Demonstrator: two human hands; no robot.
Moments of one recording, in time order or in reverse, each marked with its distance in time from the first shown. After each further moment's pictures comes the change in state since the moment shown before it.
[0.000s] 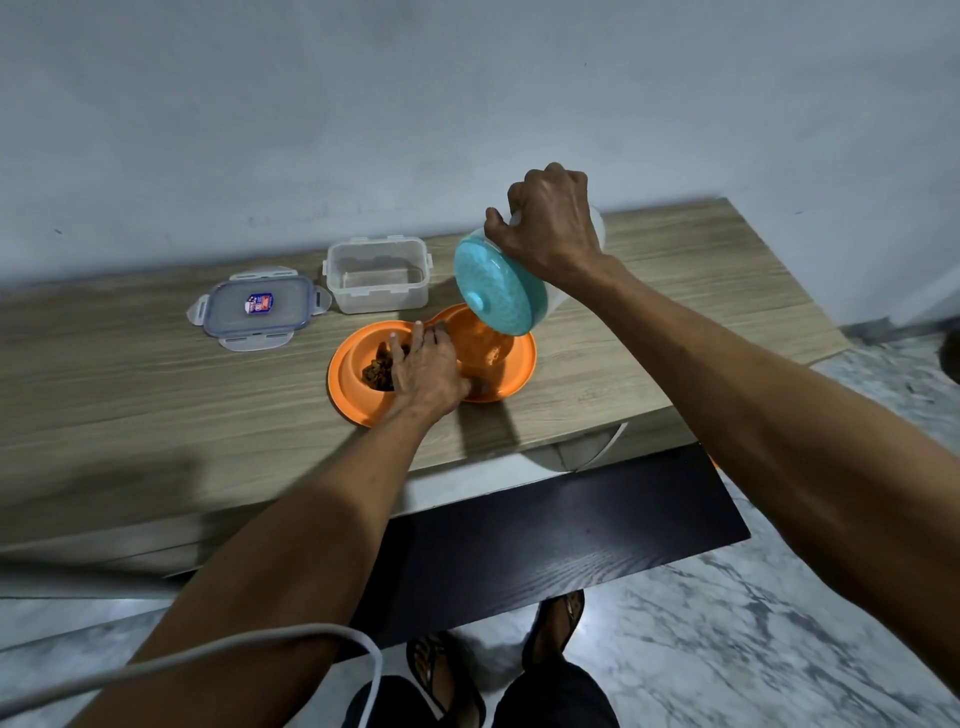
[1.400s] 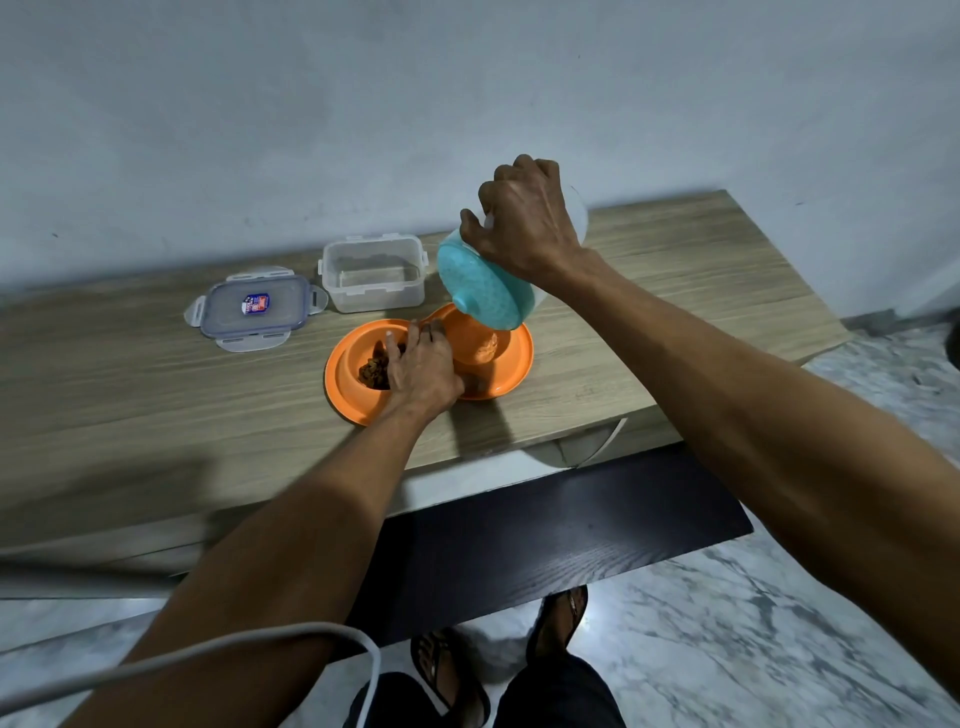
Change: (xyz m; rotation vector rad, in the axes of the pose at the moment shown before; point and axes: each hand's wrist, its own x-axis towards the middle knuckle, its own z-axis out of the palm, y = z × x) left_hand 0.001 0.004 -0.002 0.039 -0.006 -0.022; right_hand 0.001 -0.010 0.003 -0.054 0.016 -0.142
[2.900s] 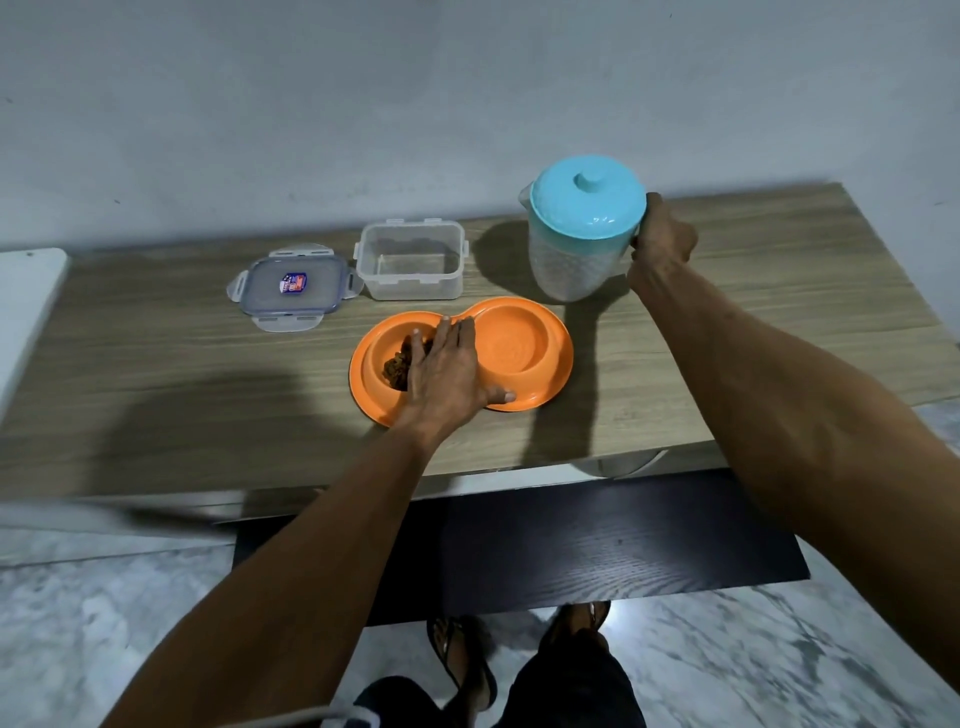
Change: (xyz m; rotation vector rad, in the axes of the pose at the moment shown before) left_hand -0.002 -0.003 0.006 -0.026 0.056 0.032; right_hand 0.003 0.119 0.090 1.239 0.188 1.403
